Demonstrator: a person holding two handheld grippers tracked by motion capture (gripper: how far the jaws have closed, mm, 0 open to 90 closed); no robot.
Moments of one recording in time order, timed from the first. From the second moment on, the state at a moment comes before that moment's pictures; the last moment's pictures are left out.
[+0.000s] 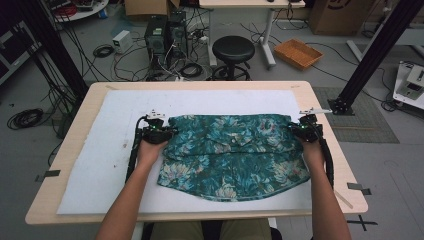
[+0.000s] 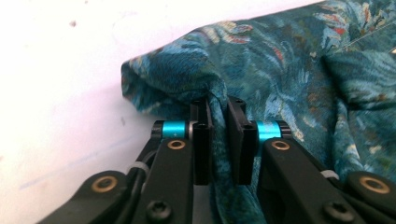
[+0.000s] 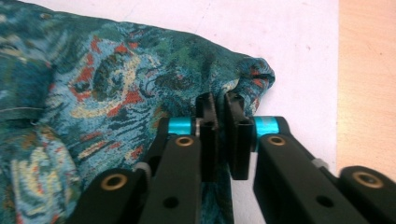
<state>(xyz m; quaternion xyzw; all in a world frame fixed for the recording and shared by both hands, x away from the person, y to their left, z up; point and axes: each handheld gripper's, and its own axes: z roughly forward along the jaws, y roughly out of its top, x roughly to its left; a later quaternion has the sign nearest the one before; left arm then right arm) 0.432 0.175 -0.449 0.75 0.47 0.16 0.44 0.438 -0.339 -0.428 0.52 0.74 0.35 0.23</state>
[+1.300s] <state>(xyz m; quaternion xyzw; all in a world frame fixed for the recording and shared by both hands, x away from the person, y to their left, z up) 0.456 0.052 -0.430 0.86 0.31 0.08 0.40 0.371 -0.306 -0.414 0.39 0.77 0.48 0.14</state>
